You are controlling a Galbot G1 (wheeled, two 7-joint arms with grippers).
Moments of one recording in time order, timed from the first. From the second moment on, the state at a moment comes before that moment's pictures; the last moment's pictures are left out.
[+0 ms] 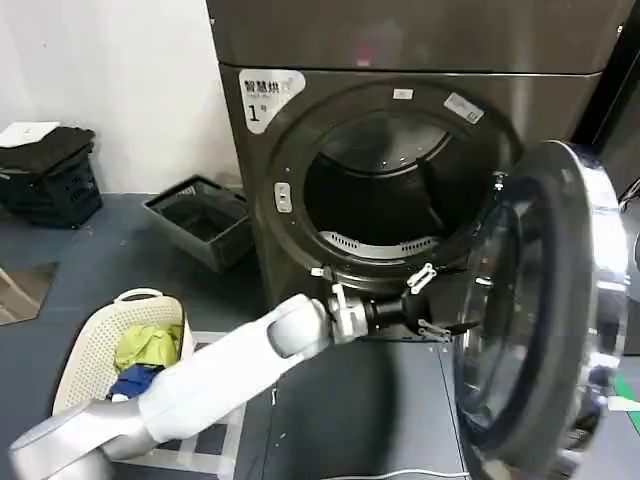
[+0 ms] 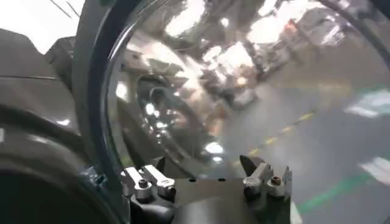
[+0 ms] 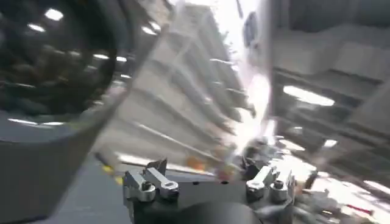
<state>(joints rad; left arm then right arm) 0.28 -1.20 0.58 -1.56 -0.26 -0.27 0.36 -1.77 1.61 1.86 1.95 0.14 0.11 0.08</state>
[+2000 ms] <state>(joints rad) 0.08 -1.61 0.65 -1.01 -0.29 -0.08 0.33 -1.73 1.61 2.06 1.79 -0.07 0.11 0.48</state>
